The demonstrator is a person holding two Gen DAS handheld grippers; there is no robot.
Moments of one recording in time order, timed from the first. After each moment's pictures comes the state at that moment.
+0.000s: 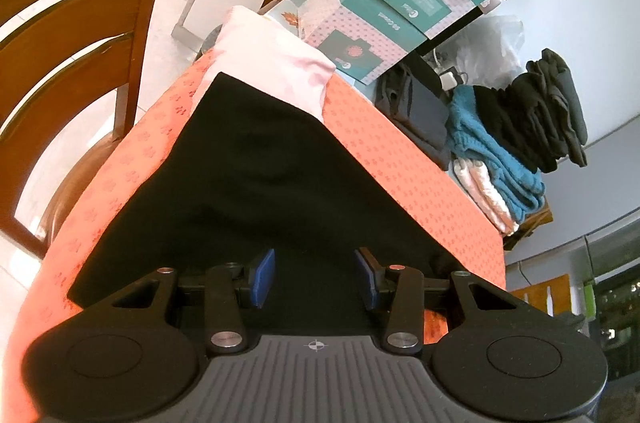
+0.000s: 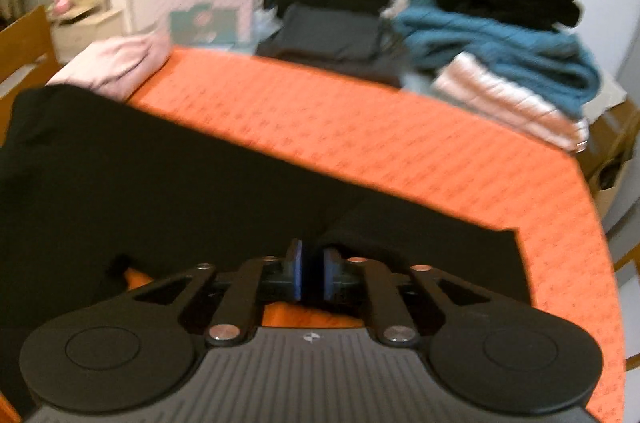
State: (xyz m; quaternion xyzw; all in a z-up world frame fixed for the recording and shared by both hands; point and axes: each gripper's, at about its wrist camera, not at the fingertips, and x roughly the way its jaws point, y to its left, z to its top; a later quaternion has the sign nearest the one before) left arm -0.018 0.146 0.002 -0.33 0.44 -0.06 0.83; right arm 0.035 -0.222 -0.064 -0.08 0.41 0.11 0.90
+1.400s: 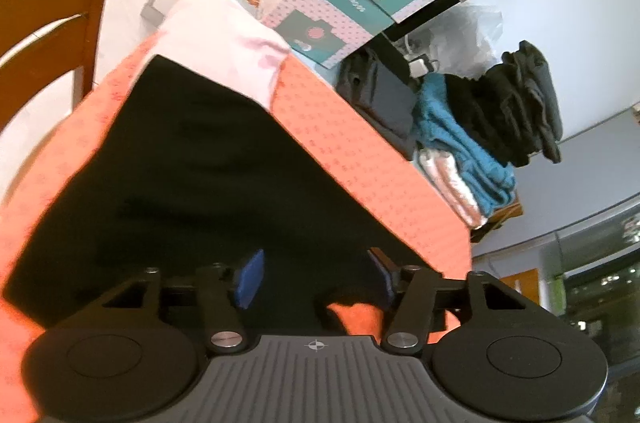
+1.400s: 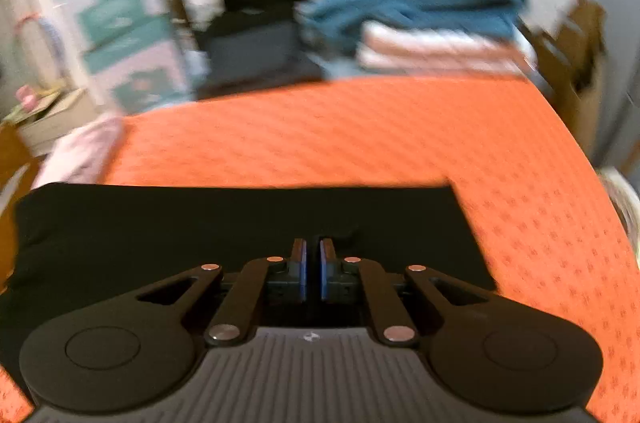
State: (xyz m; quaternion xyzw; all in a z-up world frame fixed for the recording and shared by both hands) left arm 0.013 0.114 0.005 -0.36 0.44 -0.11 0.81; right arm 0.029 -0.286 -0.038 0.07 0.39 0.08 0.92
